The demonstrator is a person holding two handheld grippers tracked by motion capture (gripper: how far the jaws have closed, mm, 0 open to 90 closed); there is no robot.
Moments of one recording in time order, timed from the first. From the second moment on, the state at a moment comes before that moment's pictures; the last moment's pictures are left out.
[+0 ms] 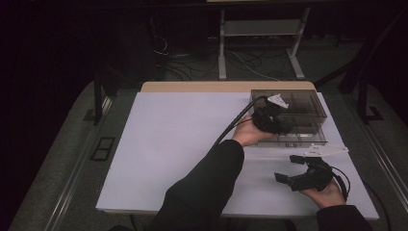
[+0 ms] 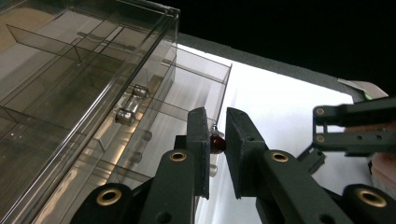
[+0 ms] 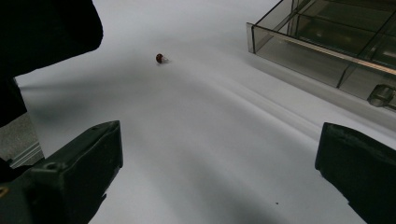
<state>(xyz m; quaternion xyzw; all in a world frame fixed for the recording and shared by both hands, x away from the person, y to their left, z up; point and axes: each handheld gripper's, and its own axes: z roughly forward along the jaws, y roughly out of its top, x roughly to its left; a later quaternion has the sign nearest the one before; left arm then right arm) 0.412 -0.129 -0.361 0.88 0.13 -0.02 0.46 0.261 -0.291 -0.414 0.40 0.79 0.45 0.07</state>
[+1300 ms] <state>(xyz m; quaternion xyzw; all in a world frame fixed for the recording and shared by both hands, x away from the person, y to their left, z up) 0.413 -0.110 -0.352 0.88 0.16 0.01 0.45 0.260 -0.293 -0.414 0.40 0.79 0.46 0.07</state>
